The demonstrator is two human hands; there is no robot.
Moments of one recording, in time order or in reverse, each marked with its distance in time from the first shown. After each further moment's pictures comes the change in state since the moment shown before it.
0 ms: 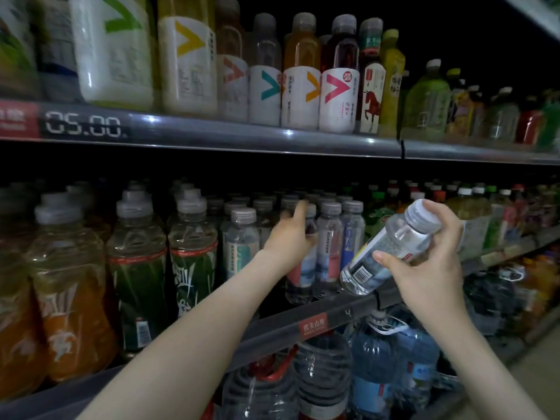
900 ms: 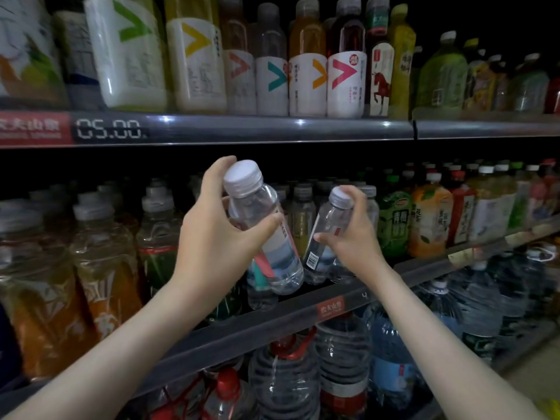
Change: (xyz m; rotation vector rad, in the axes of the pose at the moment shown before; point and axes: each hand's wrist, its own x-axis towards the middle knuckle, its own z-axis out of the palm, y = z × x) left_hand -0.140 0.002 -0.106 -0.325 0.512 0.136; right_hand 0.020 0.003 0.092 0.119 -0.275 0.161
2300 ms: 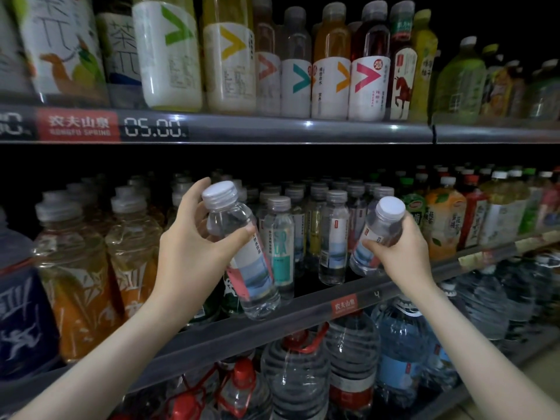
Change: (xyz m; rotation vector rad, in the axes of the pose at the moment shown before) left_hand -0.016 -0.040 -0.042 -0.082 0.079 -0.203; right_hand -0.019 0.015 -0.029 -0.146 0.179 0.158
